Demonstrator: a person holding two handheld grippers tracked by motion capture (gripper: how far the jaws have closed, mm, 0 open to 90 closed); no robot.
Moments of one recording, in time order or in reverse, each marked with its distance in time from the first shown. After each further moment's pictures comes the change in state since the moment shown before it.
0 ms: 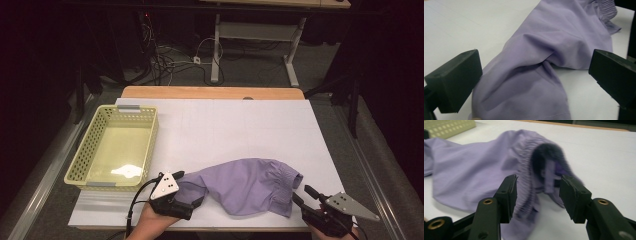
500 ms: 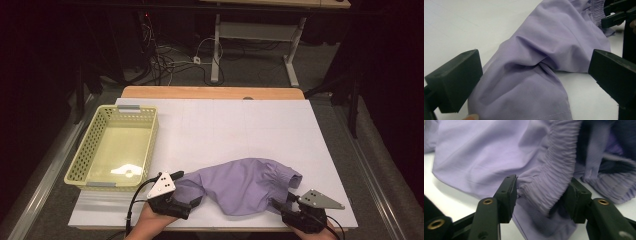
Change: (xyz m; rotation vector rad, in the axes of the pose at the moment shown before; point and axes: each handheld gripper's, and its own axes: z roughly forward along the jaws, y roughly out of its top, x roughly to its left) left arm 0.006 -0.007 0.001 -0.037 -0.047 -0.012; right arm 0.021 -0.014 0.042 0.148 0.114 -0.032
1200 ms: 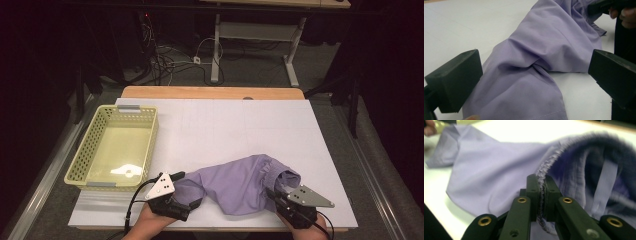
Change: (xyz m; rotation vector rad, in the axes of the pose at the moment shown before) left arm 0.000 -0.001 -0.003 -0.025 -0.040 0.021; right arm 0.023 0.028 0.006 -0.087 -0.005 -0.116
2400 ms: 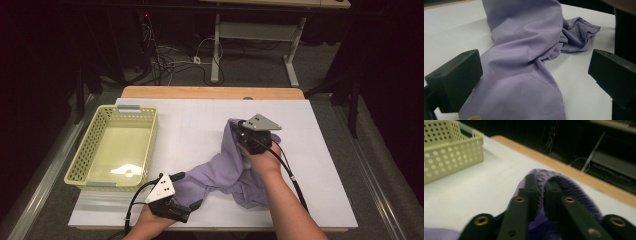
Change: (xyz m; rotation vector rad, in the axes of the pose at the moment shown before) left arm -0.004 -0.001 -0.001 -0.014 0.009 0.031; right arm -0.017 0.142 0.133 -0.105 -0.052 -0.087
